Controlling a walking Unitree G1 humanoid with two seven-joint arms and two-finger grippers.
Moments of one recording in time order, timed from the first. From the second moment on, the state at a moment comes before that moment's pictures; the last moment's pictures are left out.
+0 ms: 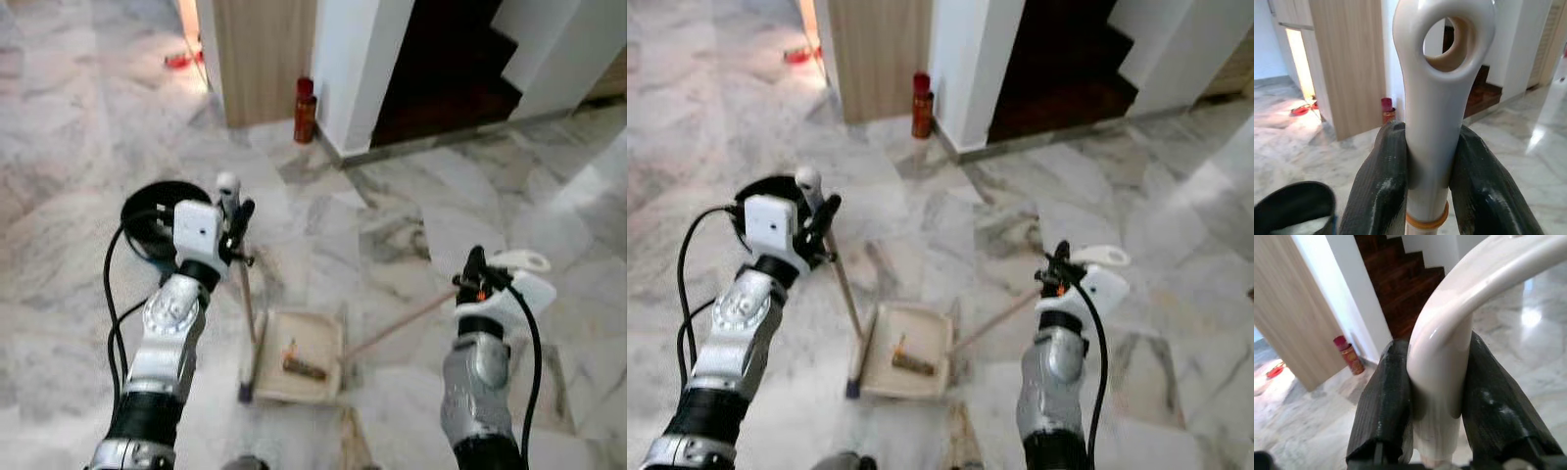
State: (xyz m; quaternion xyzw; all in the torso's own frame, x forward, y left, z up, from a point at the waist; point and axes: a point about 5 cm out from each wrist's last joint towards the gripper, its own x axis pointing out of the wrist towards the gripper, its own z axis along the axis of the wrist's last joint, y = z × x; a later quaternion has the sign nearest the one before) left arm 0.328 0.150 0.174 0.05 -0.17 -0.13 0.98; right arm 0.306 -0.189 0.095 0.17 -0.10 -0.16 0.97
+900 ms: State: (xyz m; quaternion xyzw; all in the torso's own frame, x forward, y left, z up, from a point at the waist) left arm 0.329 0.150 0.176 0.05 -0.17 -0.13 0.98; right arm 0.308 -0.186 0.096 0.16 -0.10 -0.15 0.97
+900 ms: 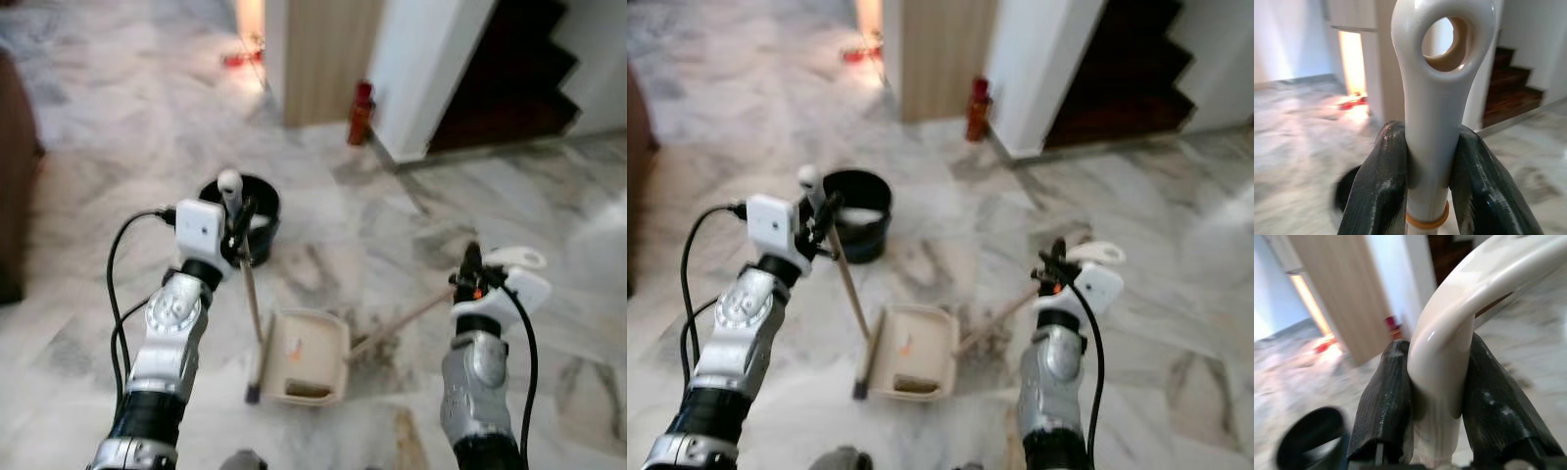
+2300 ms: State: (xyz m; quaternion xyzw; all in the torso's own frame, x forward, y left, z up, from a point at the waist) left arm 0.316 0.174 0.164 0.11 -0.16 -0.05 0.98; right arm 0.307 -0.203 0.098 0.16 -0.10 -0.17 0.97
